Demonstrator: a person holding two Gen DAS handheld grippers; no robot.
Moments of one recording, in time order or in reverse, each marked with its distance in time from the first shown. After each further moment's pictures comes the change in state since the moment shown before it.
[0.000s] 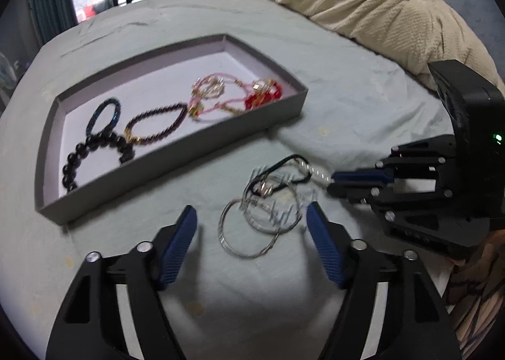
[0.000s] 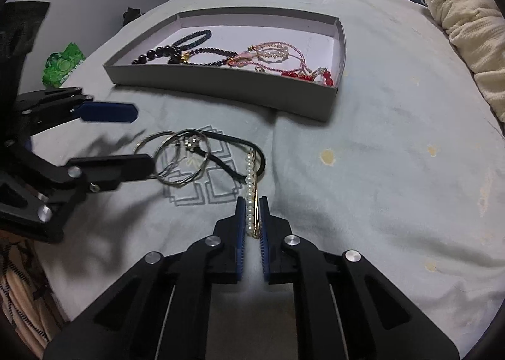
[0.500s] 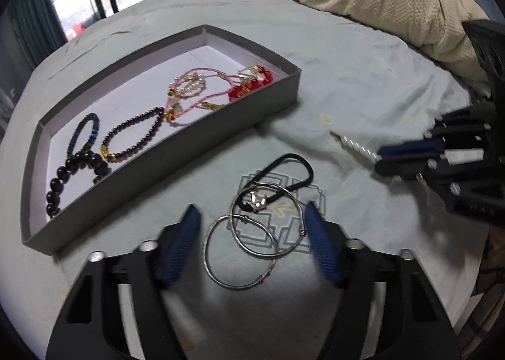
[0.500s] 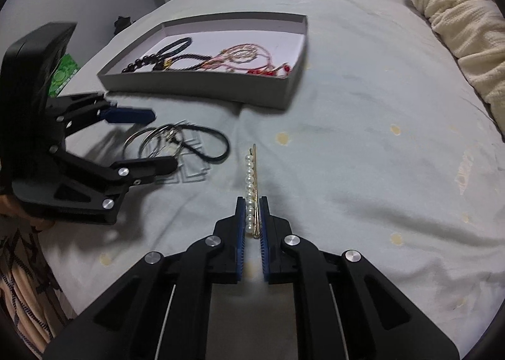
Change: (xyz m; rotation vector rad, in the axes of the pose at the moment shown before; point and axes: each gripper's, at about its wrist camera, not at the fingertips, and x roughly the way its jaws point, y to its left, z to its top) left arm 0.035 -0.018 0.003 0.115 0.049 0.058; right arm -0.019 -0.028 -0.015 0.058 -0.015 -0.023
